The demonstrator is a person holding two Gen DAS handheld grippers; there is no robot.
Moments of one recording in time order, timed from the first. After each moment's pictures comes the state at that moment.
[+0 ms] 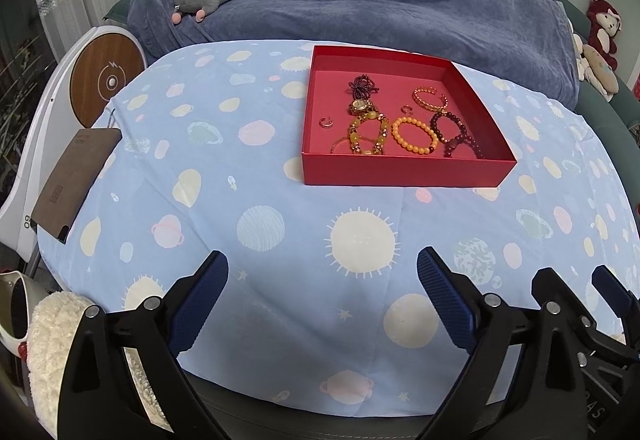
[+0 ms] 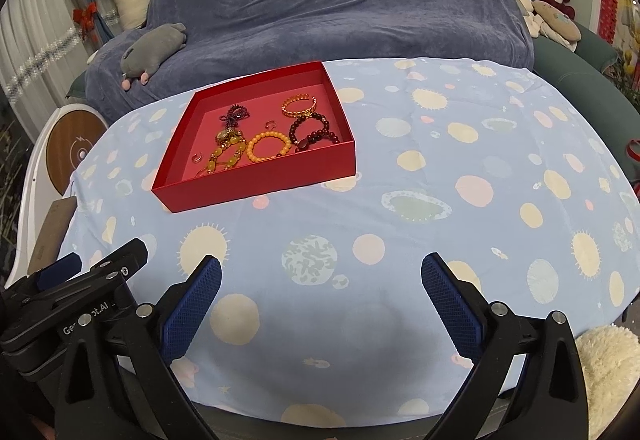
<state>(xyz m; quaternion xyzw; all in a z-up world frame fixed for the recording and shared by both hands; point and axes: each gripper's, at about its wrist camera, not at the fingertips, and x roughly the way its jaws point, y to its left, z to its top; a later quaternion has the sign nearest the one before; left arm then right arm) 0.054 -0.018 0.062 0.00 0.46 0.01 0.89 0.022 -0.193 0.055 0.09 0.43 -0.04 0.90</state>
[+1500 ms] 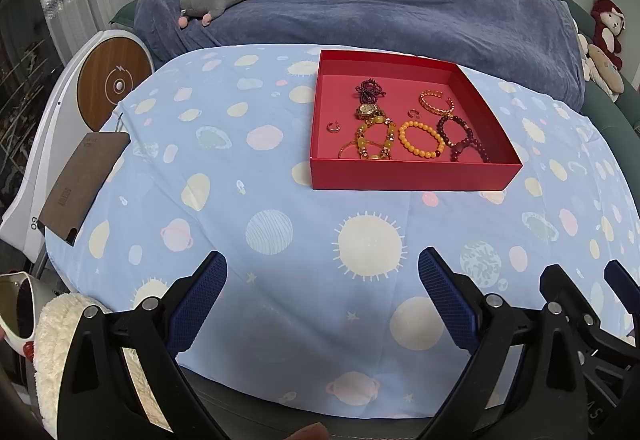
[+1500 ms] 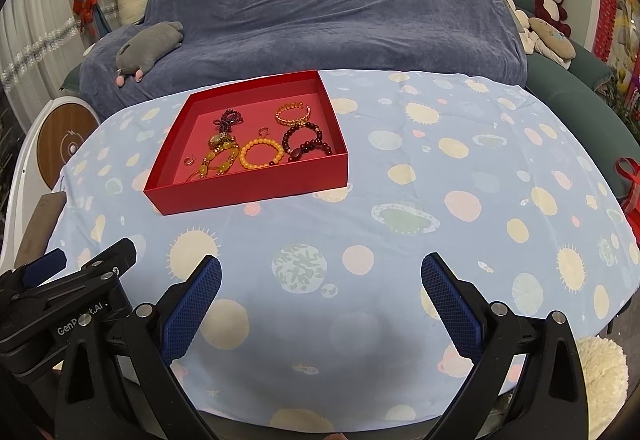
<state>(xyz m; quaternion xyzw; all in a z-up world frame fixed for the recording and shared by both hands) 0.053 -0.016 0.065 0.00 0.45 0.02 0.89 0.021 -0.191 0.061 0.07 0.42 -0.06 0.90</state>
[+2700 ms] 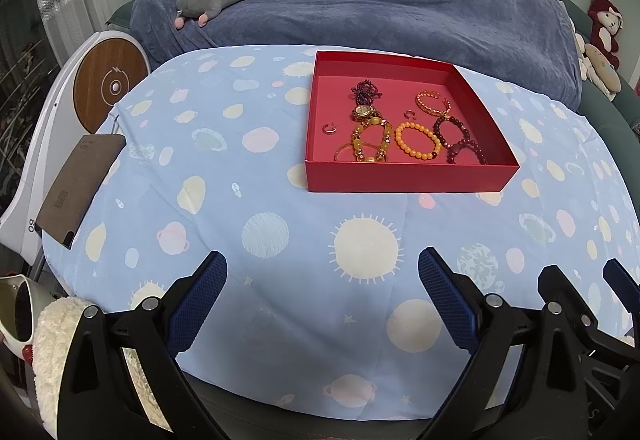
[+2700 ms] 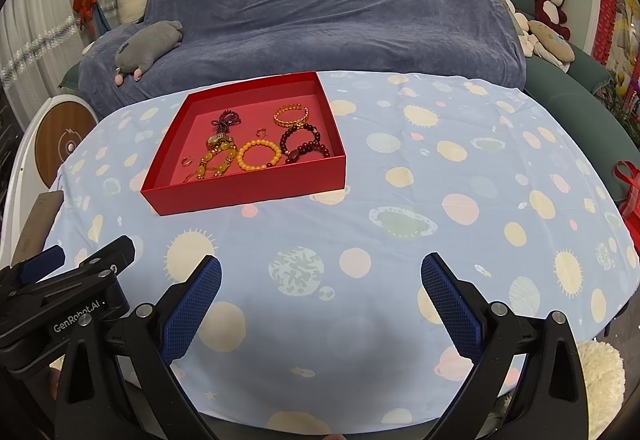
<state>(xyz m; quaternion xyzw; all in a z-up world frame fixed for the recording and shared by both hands) 0.057 -0.016 0.068 0.00 0.45 0.01 0.89 0.025 -0.192 0.064 0.06 0.42 -0.06 0.90</state>
